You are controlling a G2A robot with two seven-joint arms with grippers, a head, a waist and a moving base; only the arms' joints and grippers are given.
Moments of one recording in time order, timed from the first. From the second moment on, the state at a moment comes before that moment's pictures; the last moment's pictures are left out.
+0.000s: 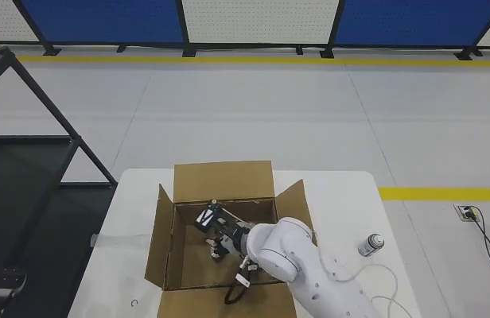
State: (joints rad) left arm 1.95 -1.23 -2.29 -2.10 -0.34 -0.40 -0.33; right arm -0.66 -1.46 0.85 -1.57 -1.08 -0.26 0.97
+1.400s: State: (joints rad) left arm 1.95 -1.23 -2.29 -2.10 -0.34 -0.40 -0.33; right arm -1.07 -1.36 1.39 -2.28 -1.28 -0.20 1.14
